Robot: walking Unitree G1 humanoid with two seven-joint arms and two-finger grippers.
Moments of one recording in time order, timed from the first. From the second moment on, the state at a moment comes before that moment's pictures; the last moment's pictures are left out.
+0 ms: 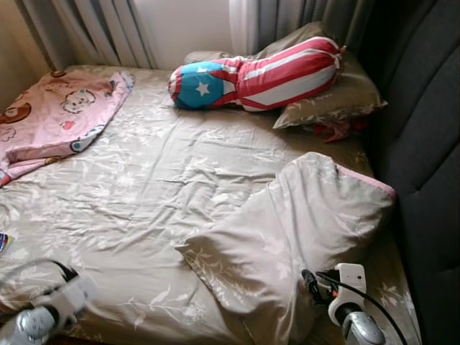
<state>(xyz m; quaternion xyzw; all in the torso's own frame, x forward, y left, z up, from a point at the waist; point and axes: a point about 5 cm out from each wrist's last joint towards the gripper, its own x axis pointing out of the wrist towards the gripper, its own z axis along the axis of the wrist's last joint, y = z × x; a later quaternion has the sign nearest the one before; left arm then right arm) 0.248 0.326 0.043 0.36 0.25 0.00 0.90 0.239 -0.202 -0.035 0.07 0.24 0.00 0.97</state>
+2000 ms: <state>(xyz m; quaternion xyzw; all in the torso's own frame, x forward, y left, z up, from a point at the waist) 0.278 0.180 0.037 0.04 0.04 -0.02 1.00 0.290 -0.194 0.021 0.11 0.07 0.02 0.99</state>
